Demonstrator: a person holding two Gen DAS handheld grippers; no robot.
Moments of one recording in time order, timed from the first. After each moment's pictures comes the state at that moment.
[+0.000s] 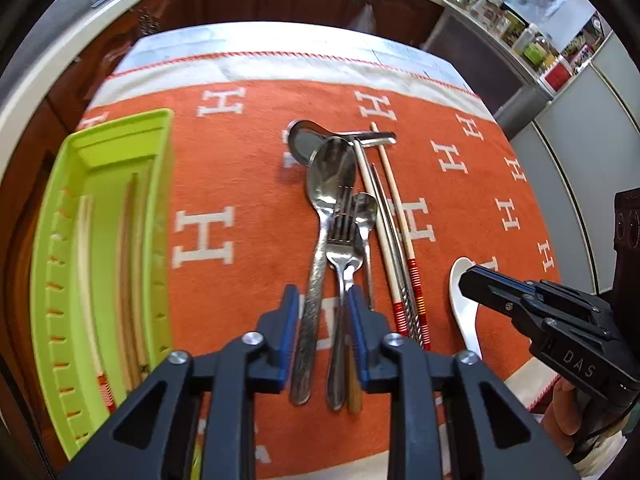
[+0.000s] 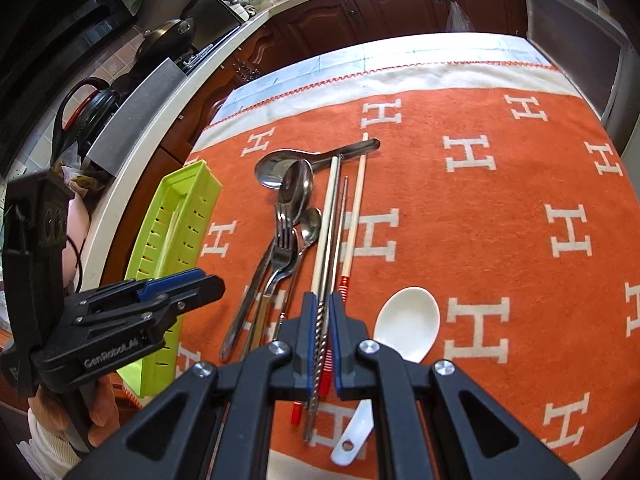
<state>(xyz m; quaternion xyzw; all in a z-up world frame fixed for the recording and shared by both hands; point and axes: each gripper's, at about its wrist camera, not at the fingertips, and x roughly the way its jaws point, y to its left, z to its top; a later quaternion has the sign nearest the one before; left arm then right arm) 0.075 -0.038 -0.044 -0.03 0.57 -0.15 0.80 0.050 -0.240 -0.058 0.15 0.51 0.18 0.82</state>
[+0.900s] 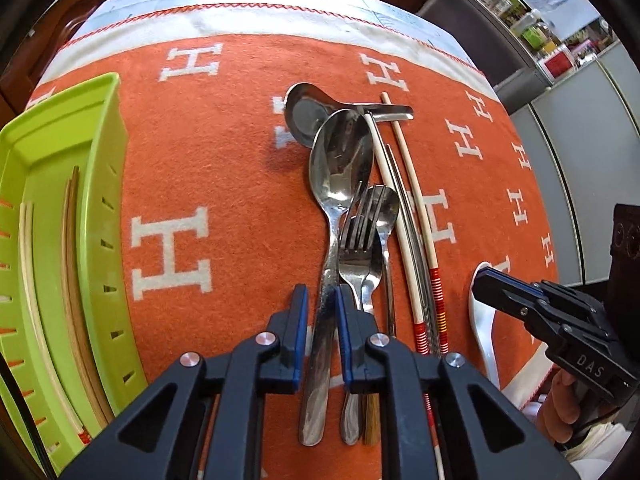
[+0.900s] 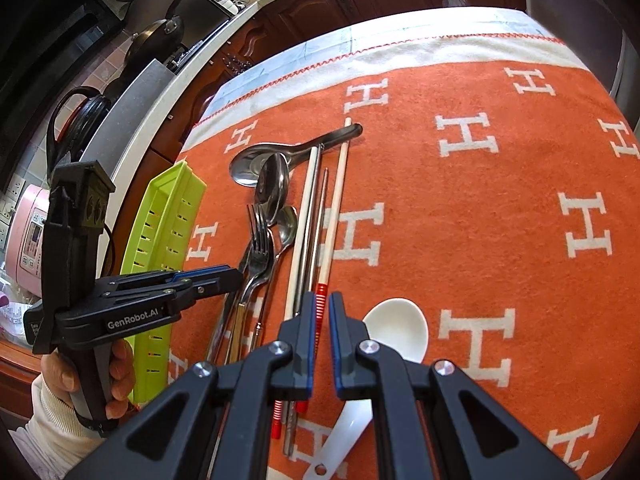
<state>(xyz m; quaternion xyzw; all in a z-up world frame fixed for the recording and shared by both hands) 0.117 -0.036 -0.087 -0.04 0.62 -0.19 0.76 0.067 -0.252 -0.082 0.18 0.53 0.19 0.81</state>
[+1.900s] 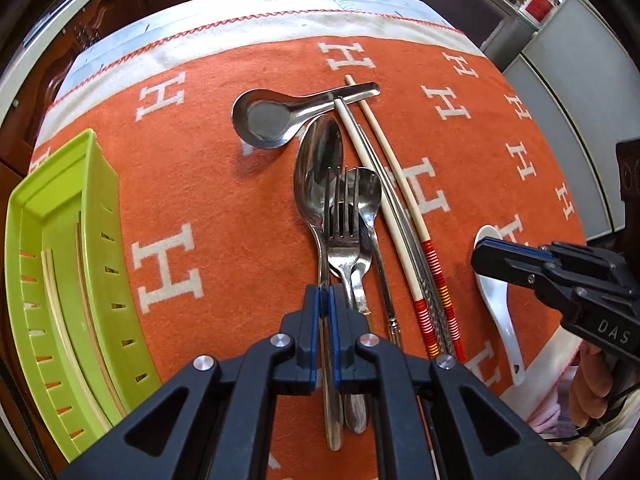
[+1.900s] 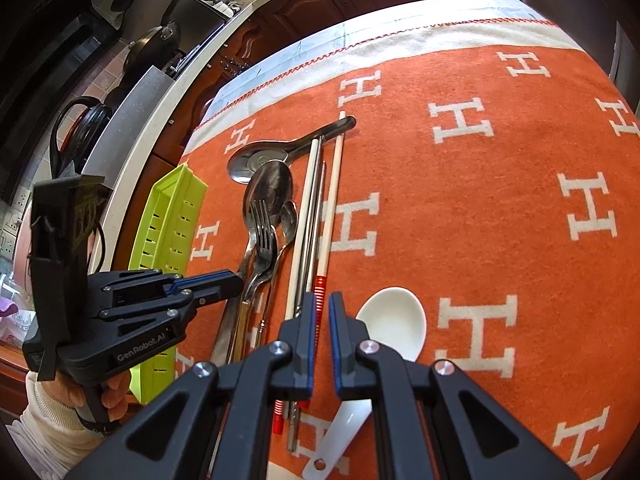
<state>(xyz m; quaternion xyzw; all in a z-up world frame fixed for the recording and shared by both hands) 0.104 -0.068 -0.075 0.06 0.61 -0.20 0.76 0.063 -0.259 -0.086 0.20 0.53 0.19 0.80</state>
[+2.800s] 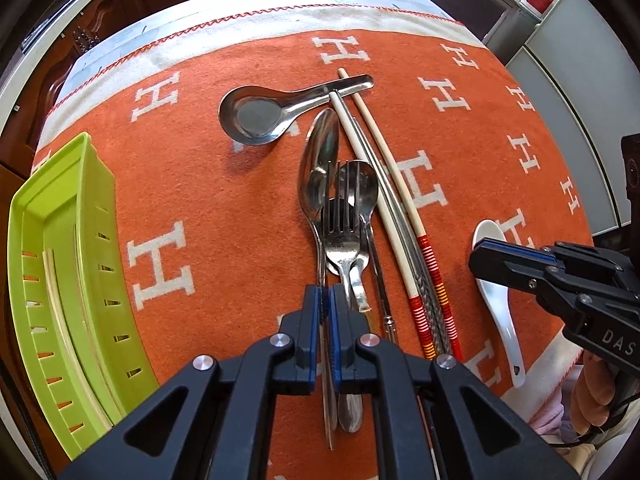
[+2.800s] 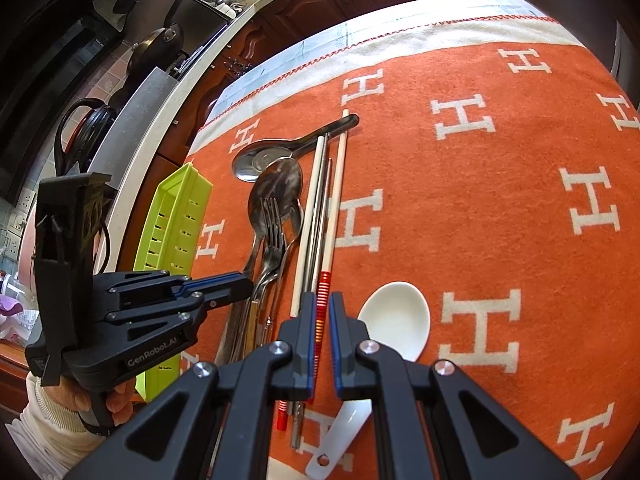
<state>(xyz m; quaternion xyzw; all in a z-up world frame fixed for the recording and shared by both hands) 0.100 -0.080 -0.080 0.08 0.62 -0.19 0.76 0.060 -0.260 -0.087 0.21 0.53 0.20 0.80</state>
